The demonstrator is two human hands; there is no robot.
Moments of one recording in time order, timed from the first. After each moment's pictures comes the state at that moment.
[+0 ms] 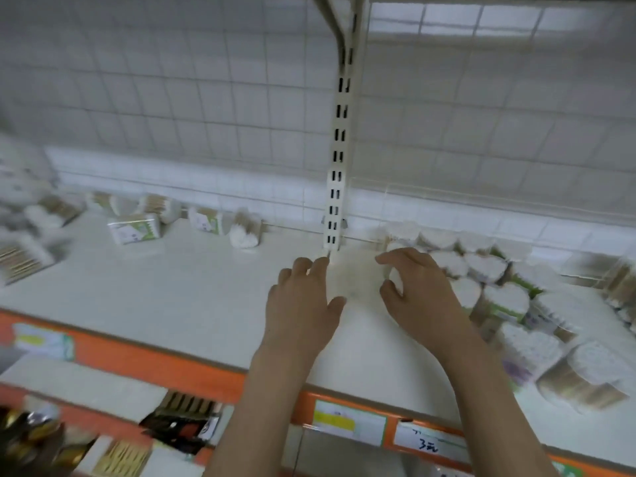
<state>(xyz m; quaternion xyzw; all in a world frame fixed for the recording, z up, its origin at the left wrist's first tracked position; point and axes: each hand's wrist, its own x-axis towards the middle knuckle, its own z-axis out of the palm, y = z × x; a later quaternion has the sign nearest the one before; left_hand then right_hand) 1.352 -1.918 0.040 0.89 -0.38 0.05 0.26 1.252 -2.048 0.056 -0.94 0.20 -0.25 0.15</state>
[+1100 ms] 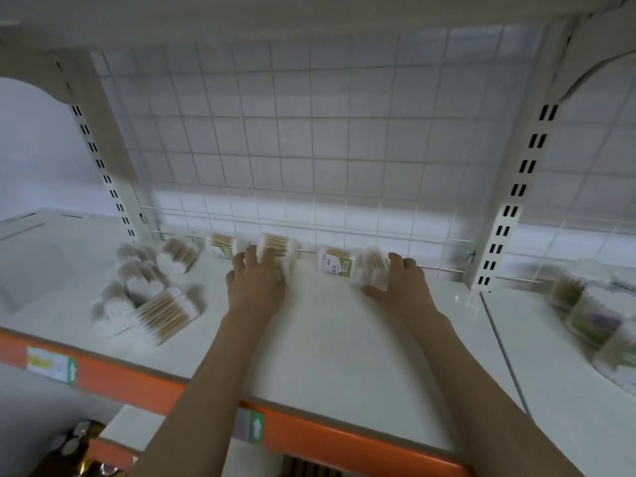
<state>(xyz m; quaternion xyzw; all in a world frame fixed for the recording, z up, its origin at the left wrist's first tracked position) 1.653 -1.759 0.027 0.95 -0.26 0.10 0.15 1.523 -1.943 0.013 -0.91 0.32 -0.17 0.21</state>
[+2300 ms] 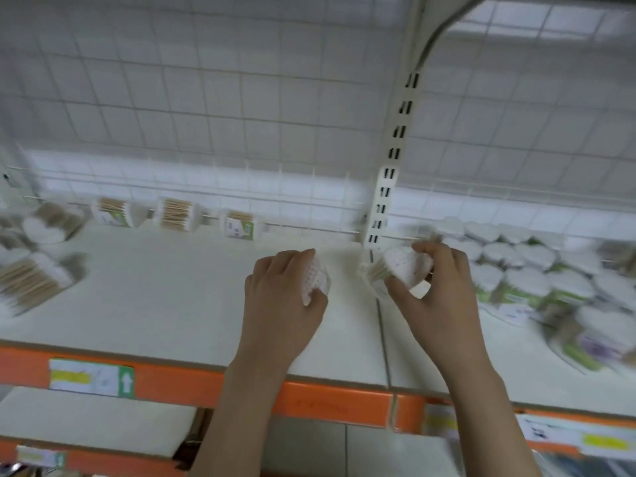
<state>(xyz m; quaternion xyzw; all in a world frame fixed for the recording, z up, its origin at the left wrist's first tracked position) 1.446 -1.821 0.025 0.81 -0.43 0.12 0.39 1.310 -1.946 0.040 -0.83 0.31 -0.40 0.23</state>
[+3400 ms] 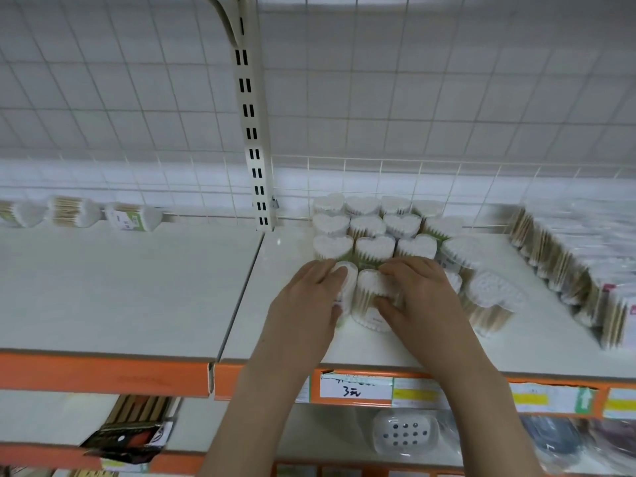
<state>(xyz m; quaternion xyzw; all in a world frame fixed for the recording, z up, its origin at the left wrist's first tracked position) 1.272 -1.949 0.023 0.78 -0.57 0.08 0.24 1.145 -2.055 0.033 -0.92 0.28 -0.25 0.11</state>
